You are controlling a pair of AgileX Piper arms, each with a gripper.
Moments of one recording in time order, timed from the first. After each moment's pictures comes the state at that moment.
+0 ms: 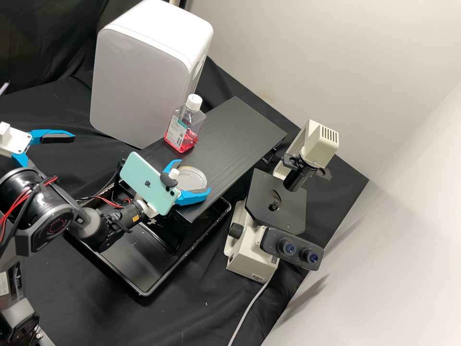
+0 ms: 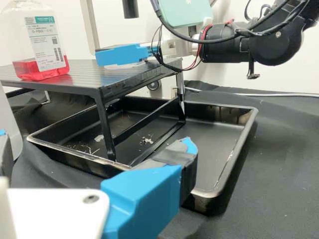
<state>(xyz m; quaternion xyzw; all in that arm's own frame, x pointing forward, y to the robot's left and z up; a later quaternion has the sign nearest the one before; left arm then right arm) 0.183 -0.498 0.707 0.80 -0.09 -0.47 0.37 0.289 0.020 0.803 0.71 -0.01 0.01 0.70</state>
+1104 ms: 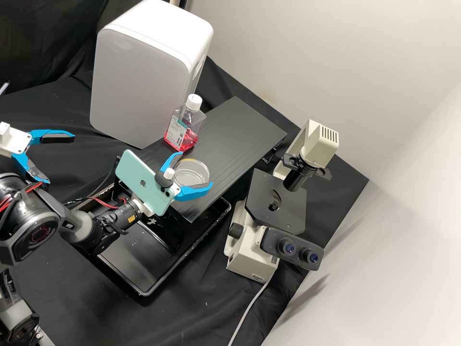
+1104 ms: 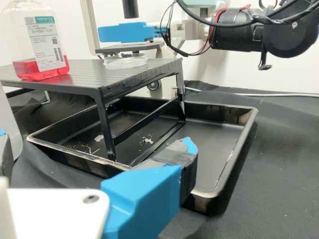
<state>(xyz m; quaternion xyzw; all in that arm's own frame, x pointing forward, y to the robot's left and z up) 0.183 -0.498 0.707 0.80 -0.09 -0.47 0.37 0.273 0.032 0.818 0.72 -0.01 0.06 0.69</state>
